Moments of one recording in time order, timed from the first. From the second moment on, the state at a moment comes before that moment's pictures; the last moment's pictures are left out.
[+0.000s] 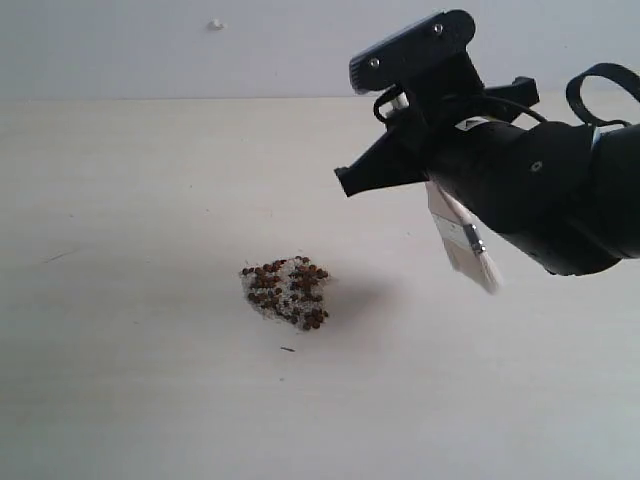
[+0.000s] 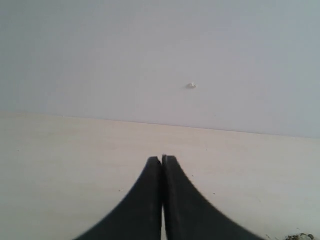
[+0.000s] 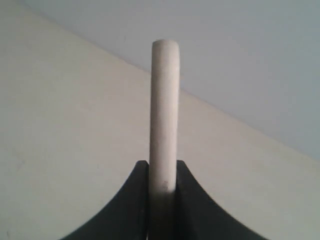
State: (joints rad) left arm -0.25 0.23 0.00 0.10 -0.10 -0.27; right arm 0.75 1.62 -0.76 1.02 -0.58 -1.04
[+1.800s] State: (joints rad) left arm -0.25 0.23 0.00 0.10 -0.10 -0.27; right arm 0.84 1.91 -0.89 0.83 -0.99 -0.63
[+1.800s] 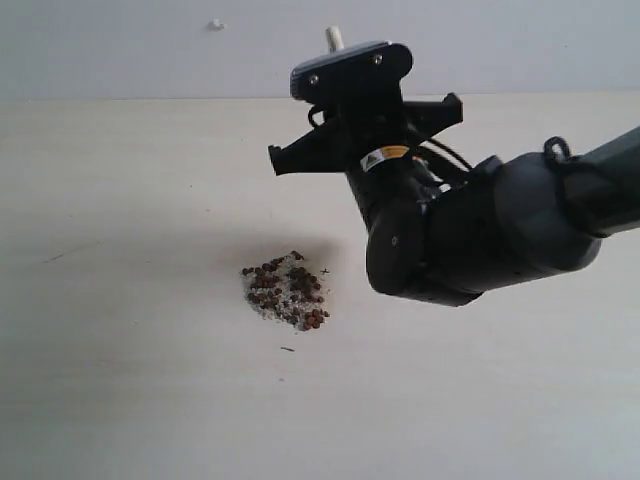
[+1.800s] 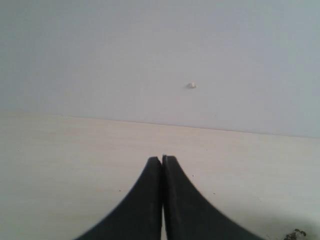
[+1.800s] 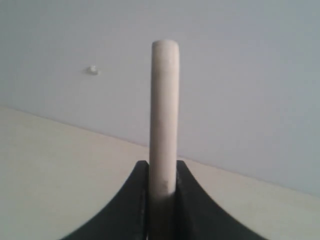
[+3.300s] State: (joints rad) left arm -0.25 0.23 0.00 0.10 -0.10 -0.27; right arm 0.27 1.93 -0.92 1.22 0.50 -0.76
